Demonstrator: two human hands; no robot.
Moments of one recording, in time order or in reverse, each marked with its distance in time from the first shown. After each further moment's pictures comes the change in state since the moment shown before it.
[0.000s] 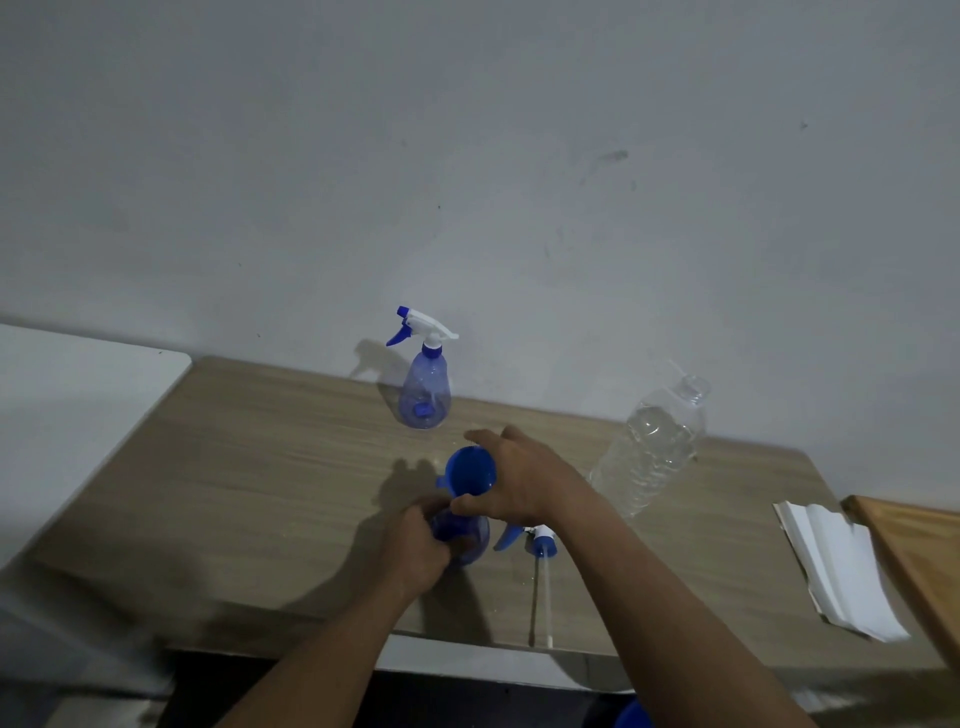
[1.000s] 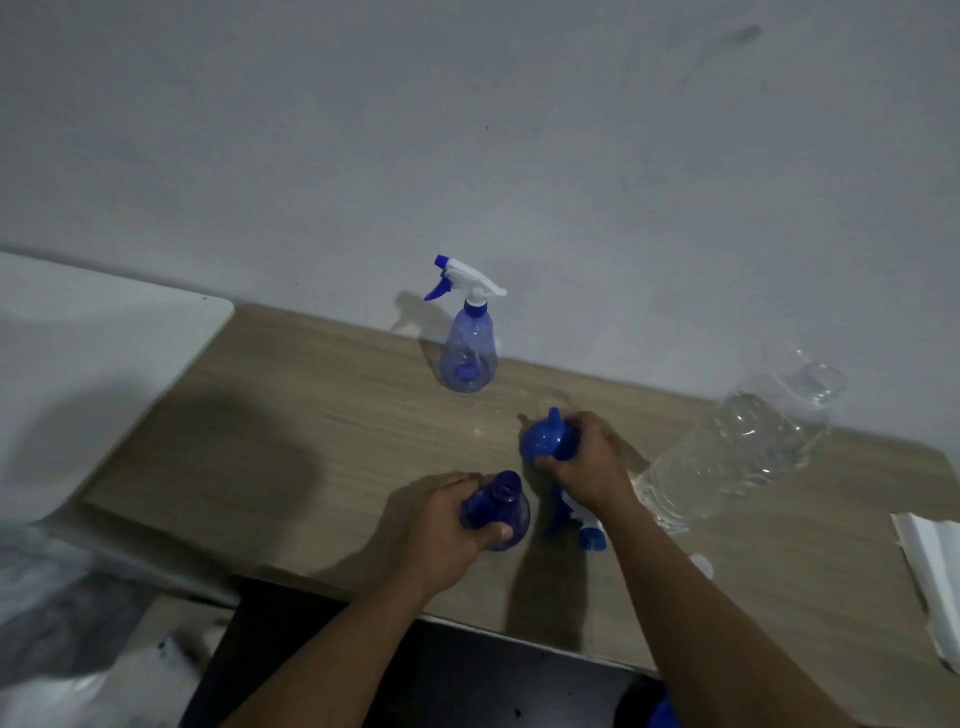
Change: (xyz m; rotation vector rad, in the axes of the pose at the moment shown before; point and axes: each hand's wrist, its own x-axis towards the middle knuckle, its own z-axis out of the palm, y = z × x) left_hand 0.010 -0.022 0.004 -0.001 0.065 0.197; right_hand 0.085 0.108 0.097 0.554 0.189 0.270
